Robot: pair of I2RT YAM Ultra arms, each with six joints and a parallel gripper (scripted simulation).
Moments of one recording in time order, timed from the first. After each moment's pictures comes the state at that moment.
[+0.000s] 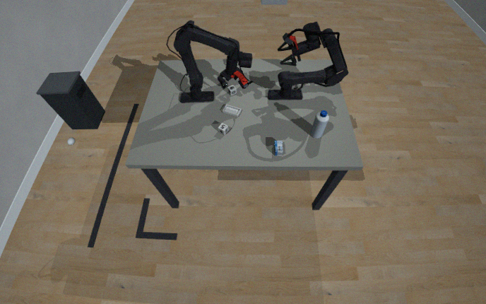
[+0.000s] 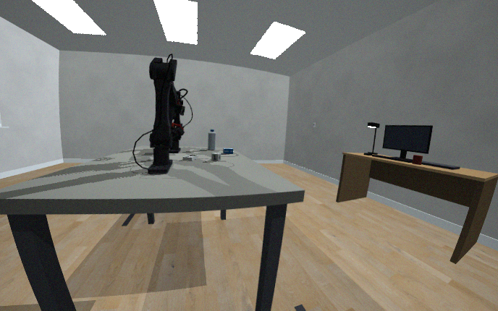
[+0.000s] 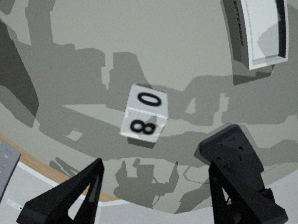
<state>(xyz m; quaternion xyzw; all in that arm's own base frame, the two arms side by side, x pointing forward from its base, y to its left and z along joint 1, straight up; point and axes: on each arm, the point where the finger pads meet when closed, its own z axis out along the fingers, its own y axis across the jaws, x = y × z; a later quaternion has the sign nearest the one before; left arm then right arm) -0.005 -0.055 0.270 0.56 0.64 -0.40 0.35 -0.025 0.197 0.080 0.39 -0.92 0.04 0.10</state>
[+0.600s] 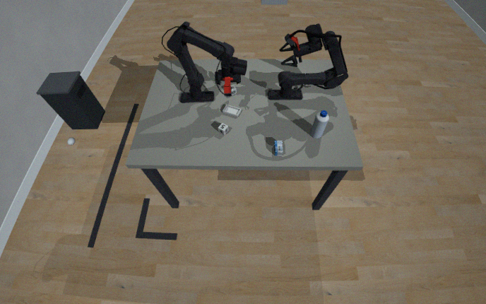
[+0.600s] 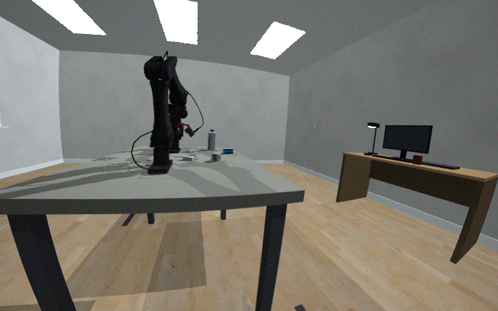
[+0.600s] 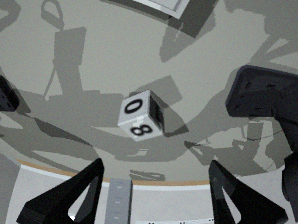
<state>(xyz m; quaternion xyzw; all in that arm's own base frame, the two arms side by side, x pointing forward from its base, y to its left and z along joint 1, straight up) -0.007 -0.046 0.265 0.56 0.62 -0.42 0.35 -0.009 0.193 0.091 0.01 -0.99 0.01 0.16</state>
